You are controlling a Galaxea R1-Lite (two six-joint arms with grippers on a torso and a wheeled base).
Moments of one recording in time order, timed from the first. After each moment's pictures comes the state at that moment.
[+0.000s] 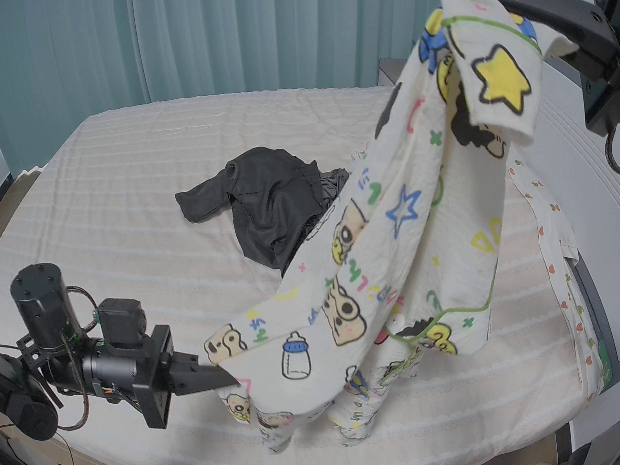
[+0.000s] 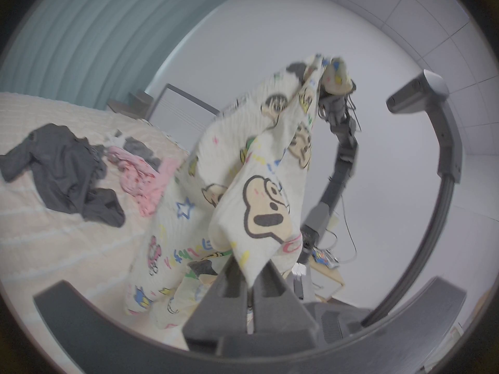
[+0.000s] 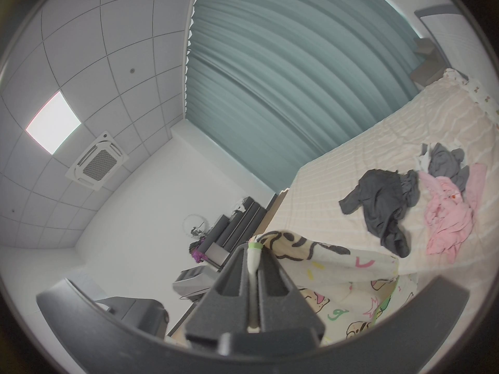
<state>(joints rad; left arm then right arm) -0.42 1.50 -0.22 -1.12 -0.93 -0.24 0.86 1.32 -1.46 0.09 0.24 0.65</state>
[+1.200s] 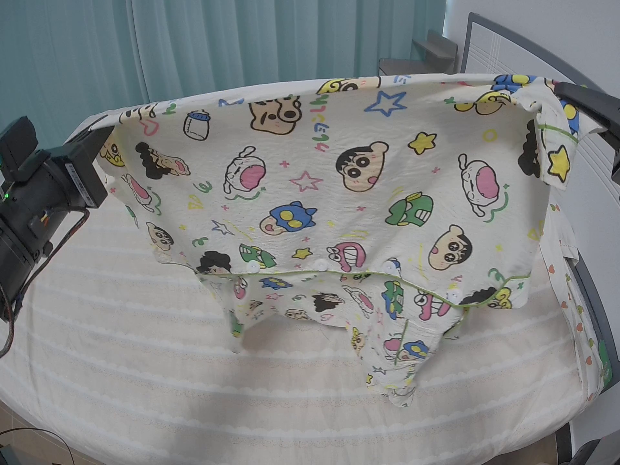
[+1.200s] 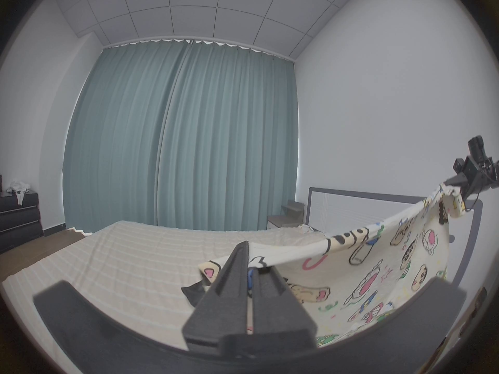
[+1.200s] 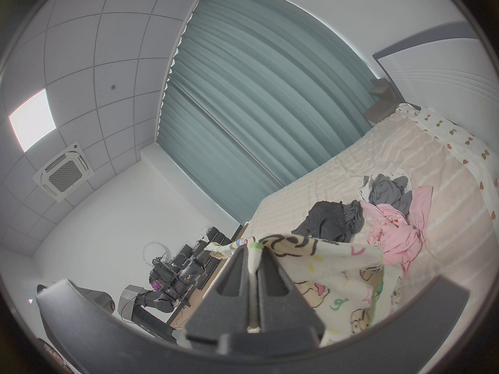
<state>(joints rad) -0.45 1.23 -0.64 -0.88 0.26 0.05 0.44 1.13 -1.08 -0.15 0.34 0.65</state>
